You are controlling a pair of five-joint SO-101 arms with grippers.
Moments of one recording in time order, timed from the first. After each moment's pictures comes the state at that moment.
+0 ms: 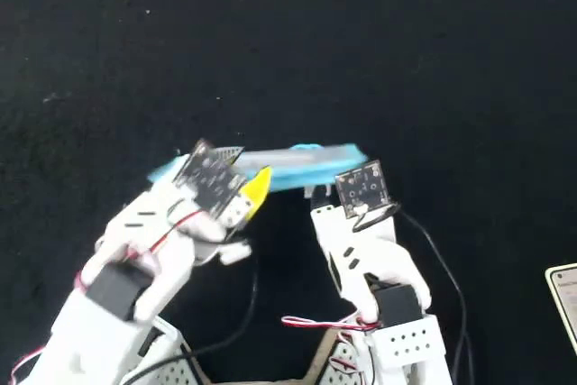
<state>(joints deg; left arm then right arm) 25.1 -75.3 60.3 45.3 -14.1 -12.6 -97.4 97.0 40.2 5.6</state>
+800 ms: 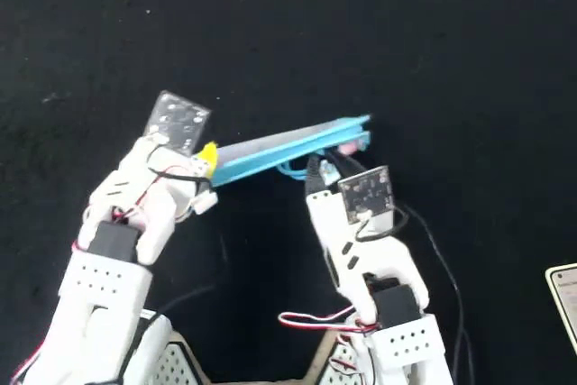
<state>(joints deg) 6.3 -59.8 62.4 38.1 -14.0 -14.6 -97.4 97.0 26.0 5.6</state>
